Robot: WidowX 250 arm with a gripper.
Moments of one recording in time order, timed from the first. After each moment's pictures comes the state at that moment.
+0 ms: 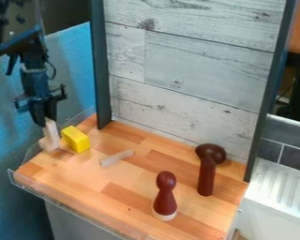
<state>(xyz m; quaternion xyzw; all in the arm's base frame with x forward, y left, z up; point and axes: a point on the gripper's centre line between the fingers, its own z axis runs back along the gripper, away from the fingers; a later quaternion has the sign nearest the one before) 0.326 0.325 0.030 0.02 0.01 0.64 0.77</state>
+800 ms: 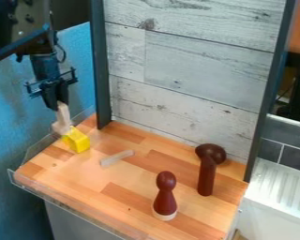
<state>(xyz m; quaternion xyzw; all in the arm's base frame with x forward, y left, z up) 0.355 0.312 0.054 -0.01 -0.02 0.63 0.77</state>
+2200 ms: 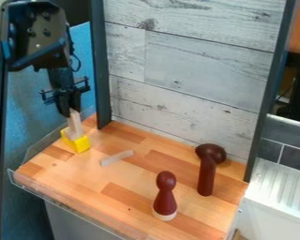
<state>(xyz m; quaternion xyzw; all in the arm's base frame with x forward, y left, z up) 0.374 0.305 0.029 0.01 -0.02 0.61 0.79</state>
